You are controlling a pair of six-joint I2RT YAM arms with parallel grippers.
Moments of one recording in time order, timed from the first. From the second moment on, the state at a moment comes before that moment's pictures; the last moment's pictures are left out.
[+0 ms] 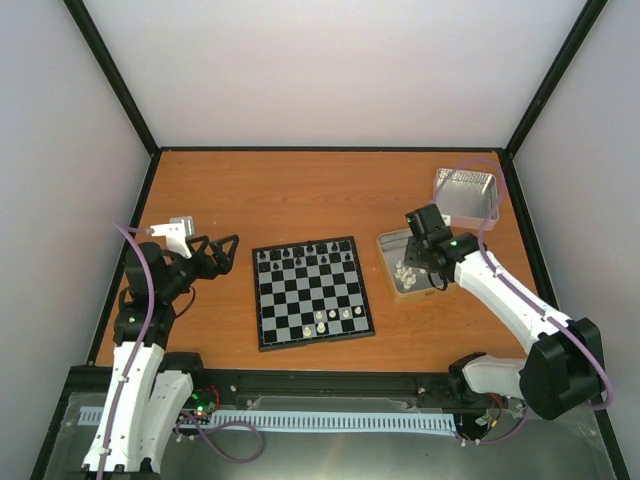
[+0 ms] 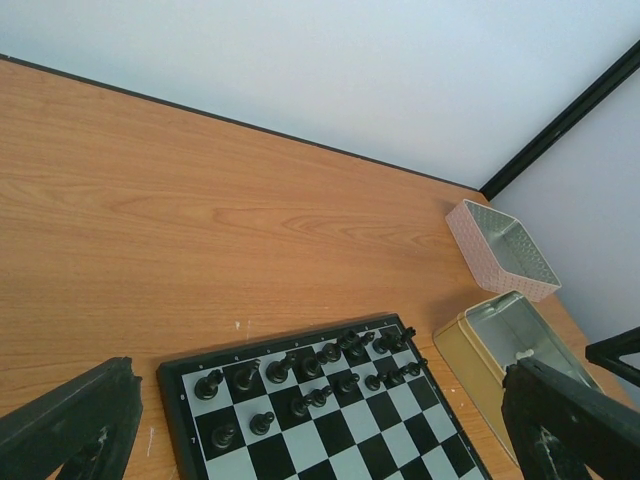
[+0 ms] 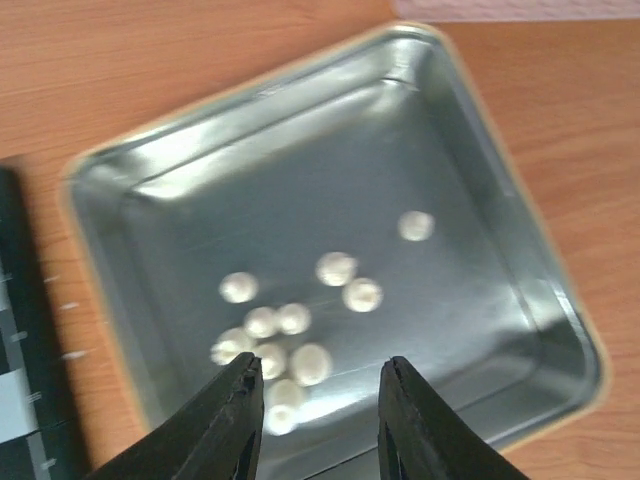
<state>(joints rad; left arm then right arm) 0.00 0.57 0.58 -0.34 0.48 -0.37 0.46 1.25 0.94 -0.75 0.29 0.54</state>
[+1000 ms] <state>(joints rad) 0.00 0.61 0.58 -0.34 0.47 -0.37 0.15 1.62 0.89 -0.46 0.20 0.47</state>
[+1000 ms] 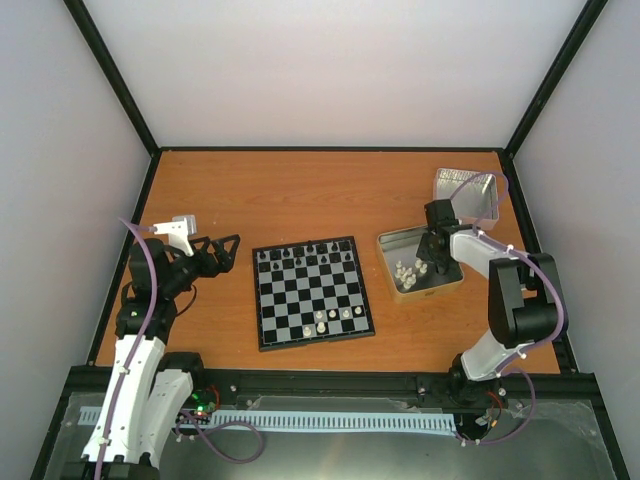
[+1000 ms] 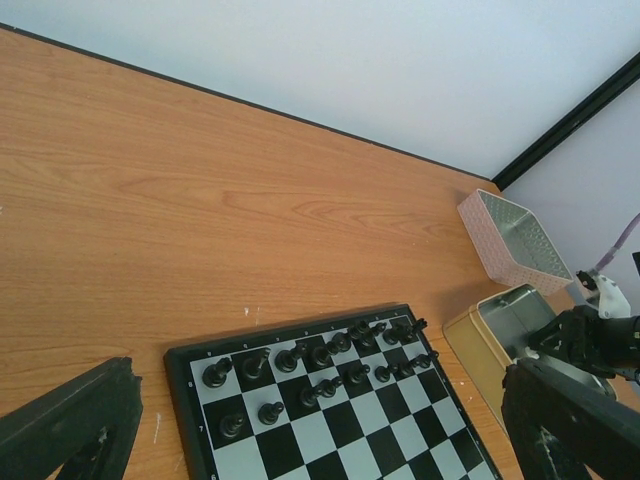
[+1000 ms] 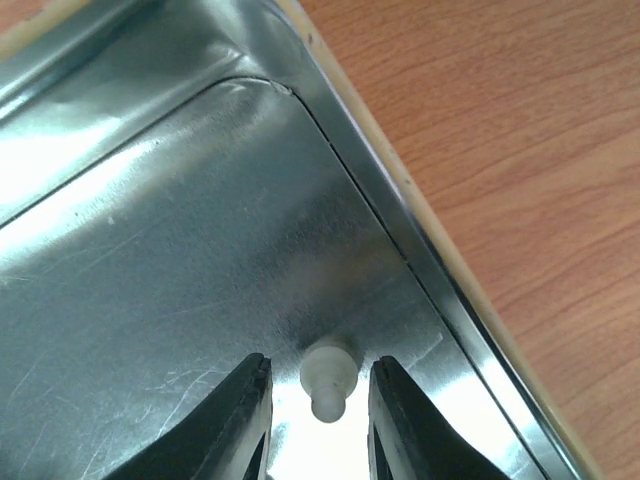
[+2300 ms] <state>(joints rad) 0.00 0.58 0.58 -0.34 0.47 -0.37 0.84 1.51 1.09 -0.59 0.16 0.48</state>
